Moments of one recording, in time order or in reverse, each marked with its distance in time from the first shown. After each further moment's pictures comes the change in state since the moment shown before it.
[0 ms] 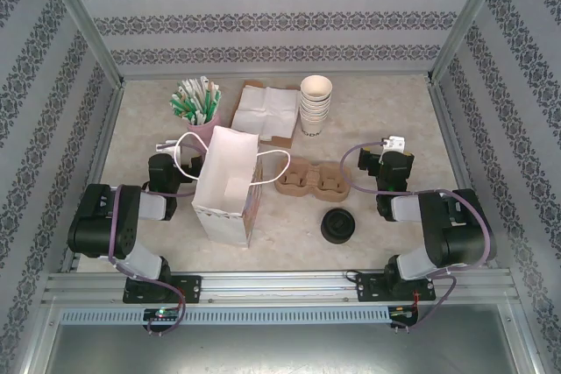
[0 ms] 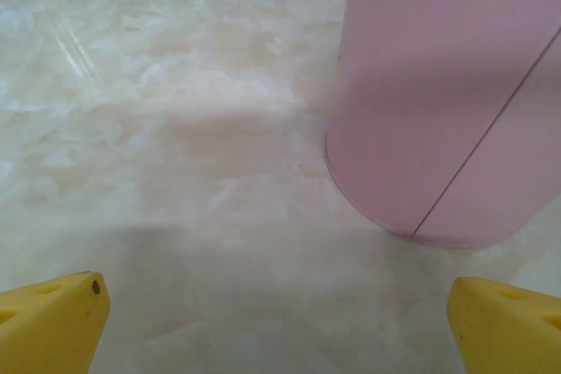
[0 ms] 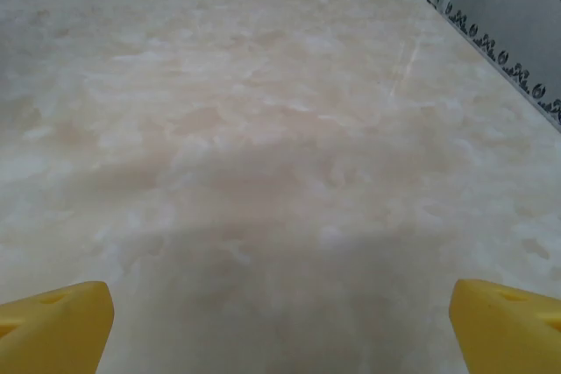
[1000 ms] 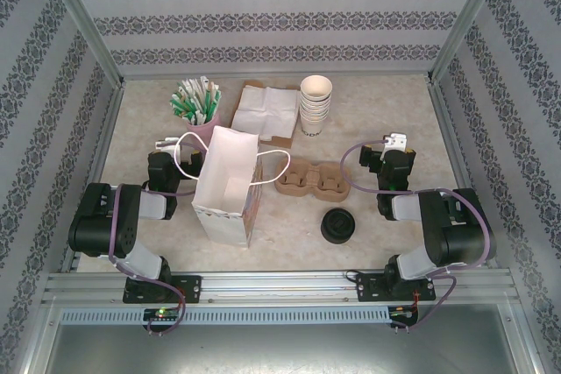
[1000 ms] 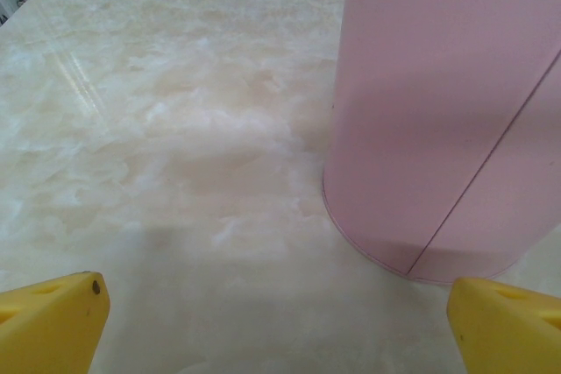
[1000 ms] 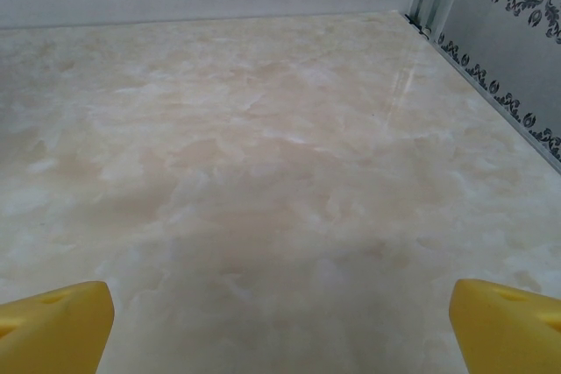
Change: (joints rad) left arm 0.000 0.006 0.006 0.051 0.000 0.014; right arm -0.011 0.005 0.006 0.043 -0.003 -0.011
